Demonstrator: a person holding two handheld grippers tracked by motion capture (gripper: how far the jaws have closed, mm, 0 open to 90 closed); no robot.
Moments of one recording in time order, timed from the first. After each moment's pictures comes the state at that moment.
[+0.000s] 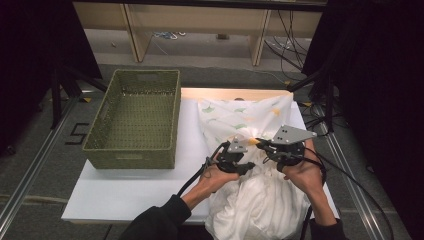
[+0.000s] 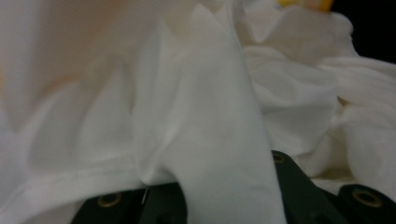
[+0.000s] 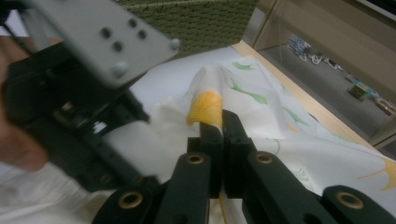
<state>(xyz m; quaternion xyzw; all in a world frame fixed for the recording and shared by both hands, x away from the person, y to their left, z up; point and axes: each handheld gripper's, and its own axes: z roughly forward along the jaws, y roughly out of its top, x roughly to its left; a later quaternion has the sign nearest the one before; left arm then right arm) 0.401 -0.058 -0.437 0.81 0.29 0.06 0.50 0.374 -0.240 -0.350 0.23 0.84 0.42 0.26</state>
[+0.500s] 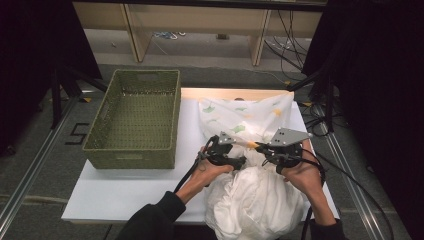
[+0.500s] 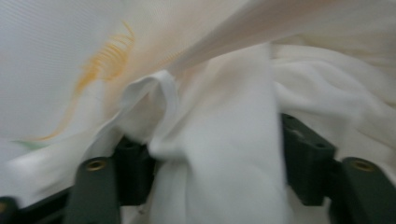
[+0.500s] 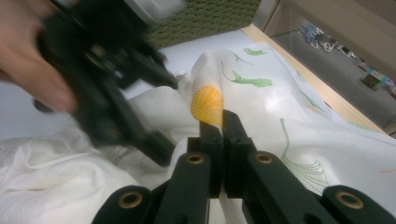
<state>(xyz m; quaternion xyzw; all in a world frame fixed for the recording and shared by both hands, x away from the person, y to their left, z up) 0.412 -0.025 -0.440 0.81 0.34 0.11 0.46 0.376 -0.240 -0.361 0.23 0.86 0.40 0.24</state>
